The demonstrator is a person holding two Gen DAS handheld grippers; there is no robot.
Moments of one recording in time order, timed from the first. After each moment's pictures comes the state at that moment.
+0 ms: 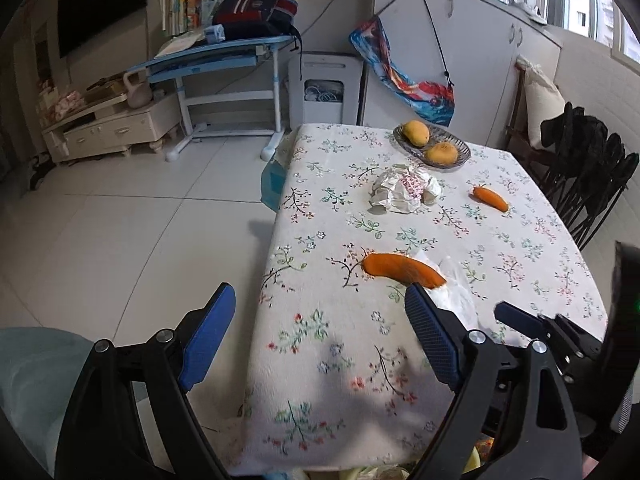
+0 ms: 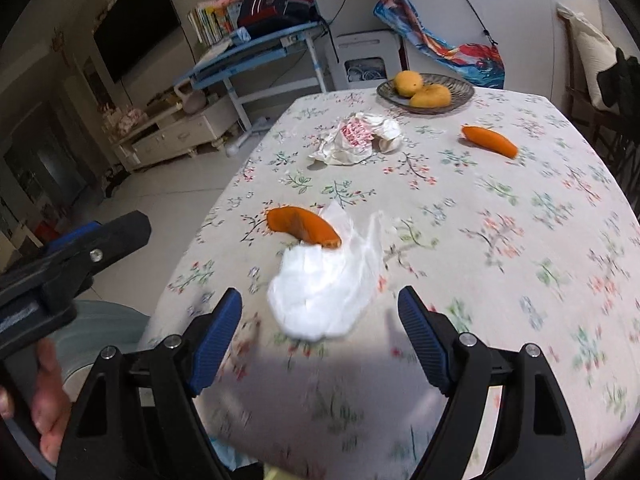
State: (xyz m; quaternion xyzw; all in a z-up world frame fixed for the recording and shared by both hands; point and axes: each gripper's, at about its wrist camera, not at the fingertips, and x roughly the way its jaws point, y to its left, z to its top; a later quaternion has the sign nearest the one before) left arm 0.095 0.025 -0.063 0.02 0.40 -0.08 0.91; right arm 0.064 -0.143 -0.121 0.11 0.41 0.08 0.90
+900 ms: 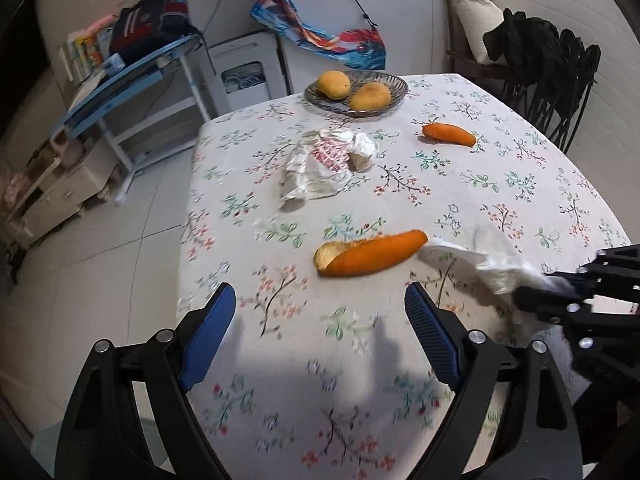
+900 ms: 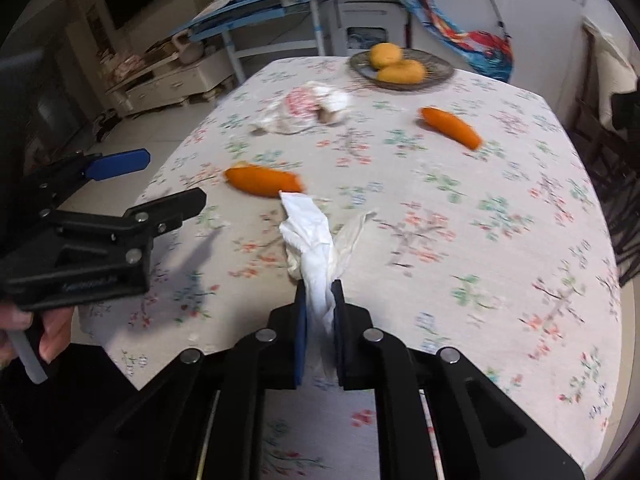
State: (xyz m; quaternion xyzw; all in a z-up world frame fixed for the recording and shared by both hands) left arm 0.141 -0.065 -0.102 0.16 0.42 -0.18 0.88; right arm 0.060 -0.209 -0.125 0.05 0.48 0.08 0.87
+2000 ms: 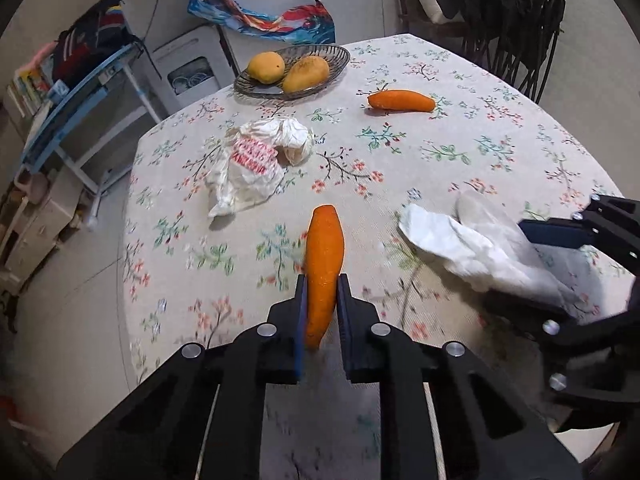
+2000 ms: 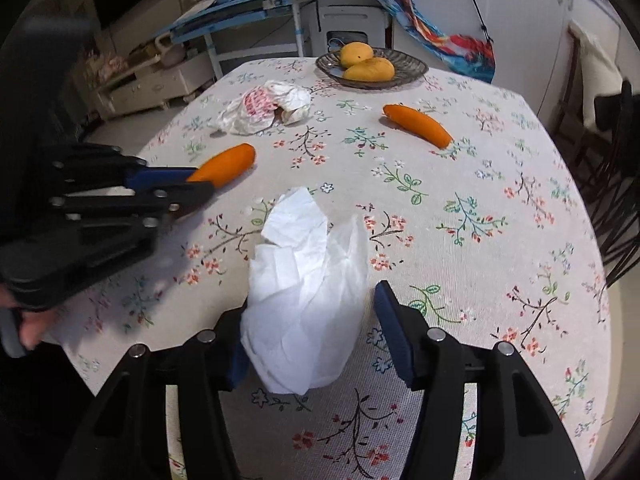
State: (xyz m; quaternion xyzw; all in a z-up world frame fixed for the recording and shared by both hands) left arm 0.146 -0.106 -0.119 0.22 0.44 -0.24 0.84; right arm 0.067 -0.218 -0.138 0.01 0.47 0.06 0.88
